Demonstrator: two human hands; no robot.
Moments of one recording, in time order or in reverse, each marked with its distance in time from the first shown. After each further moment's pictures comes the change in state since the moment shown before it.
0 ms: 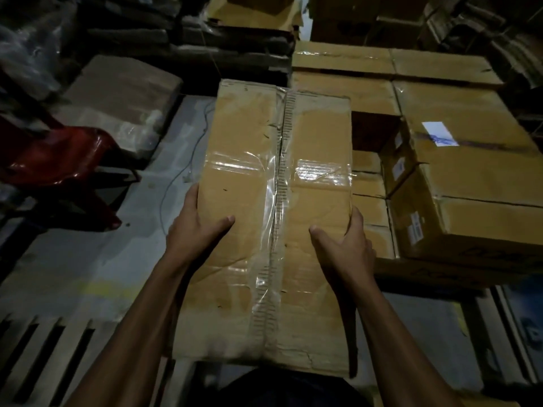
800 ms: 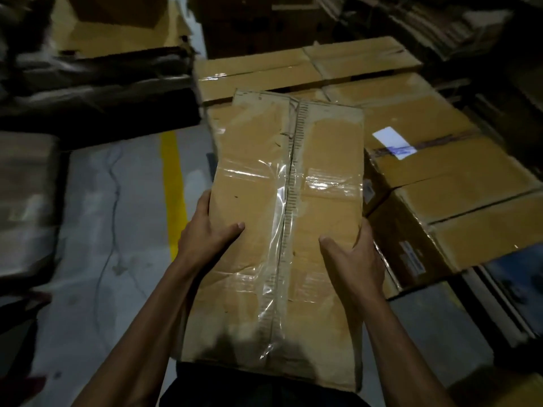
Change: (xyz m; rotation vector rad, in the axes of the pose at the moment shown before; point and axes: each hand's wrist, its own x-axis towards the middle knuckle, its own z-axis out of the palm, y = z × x) left_hand 0.399 0.072 0.141 0.118 -0.436 0.151; right_hand 0.279 -0.088 0.025 0.120 0.369 0.371
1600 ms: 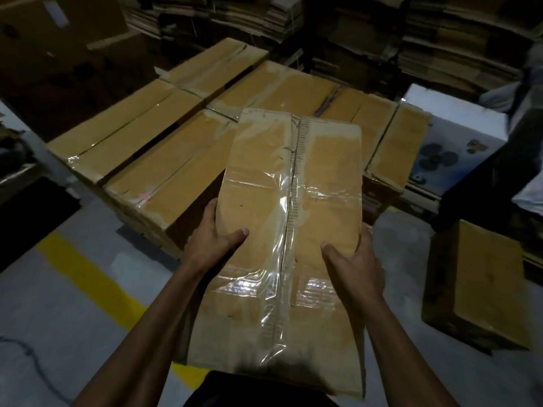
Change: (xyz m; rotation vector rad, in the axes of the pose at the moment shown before) left_hand 0.173 0.028 -0.023 0.163 -0.679 0.278; right_hand -0.044 -0.066 0.097 0.181 0.495 0.441
